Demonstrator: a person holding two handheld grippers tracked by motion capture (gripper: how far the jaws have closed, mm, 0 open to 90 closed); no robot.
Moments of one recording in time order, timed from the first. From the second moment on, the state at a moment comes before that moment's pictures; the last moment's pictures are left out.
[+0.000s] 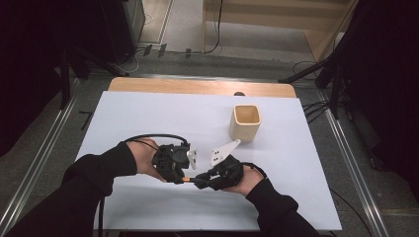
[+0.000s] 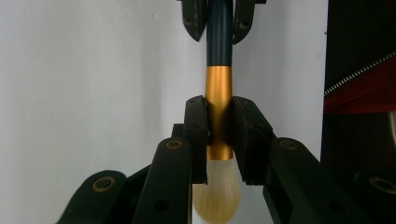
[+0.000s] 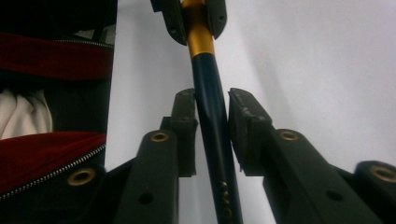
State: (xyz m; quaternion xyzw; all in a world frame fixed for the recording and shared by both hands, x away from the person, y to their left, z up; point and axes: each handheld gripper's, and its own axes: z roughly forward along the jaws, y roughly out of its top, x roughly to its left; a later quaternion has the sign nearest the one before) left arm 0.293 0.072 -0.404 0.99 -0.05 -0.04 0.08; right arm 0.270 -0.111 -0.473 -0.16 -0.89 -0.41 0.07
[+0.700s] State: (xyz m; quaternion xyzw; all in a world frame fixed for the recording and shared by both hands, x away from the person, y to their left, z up) left arm 0.295 0.074 -0.405 0.99 -0.05 -0.06 0.09; right arm 0.271 -0.112 -0.472 -0.14 -0.90 -0.41 0.08
